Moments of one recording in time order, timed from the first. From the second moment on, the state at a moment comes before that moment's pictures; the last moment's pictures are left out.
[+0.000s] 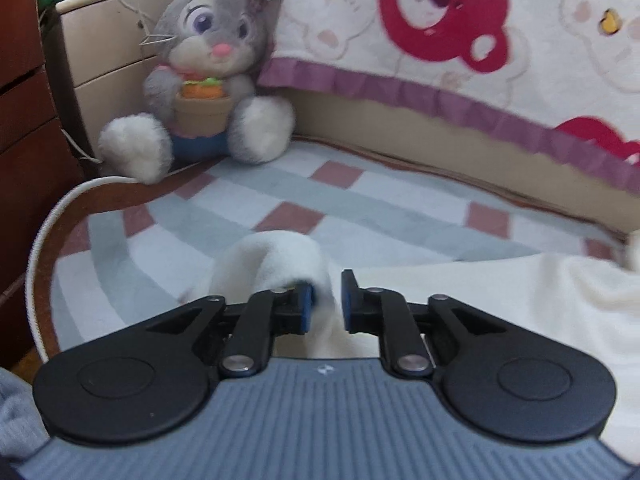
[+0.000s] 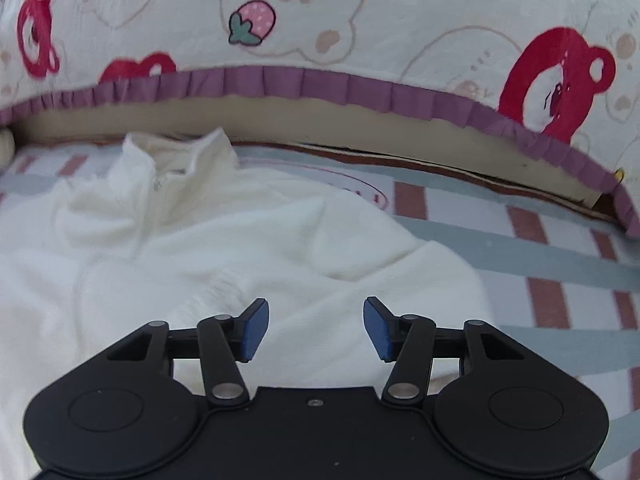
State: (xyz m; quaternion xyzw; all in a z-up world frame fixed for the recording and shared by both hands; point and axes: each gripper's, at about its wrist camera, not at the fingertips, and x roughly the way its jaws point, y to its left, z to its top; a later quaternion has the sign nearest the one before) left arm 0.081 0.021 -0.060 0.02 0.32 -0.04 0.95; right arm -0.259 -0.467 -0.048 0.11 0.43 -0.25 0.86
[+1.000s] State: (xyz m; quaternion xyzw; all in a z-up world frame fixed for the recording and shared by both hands) left arm 0.016 -0.121 -0.072 0.11 0.31 -0.24 0.91; right arm -0.369 -0.636 0.033 0.05 0.30 -0.58 0.76
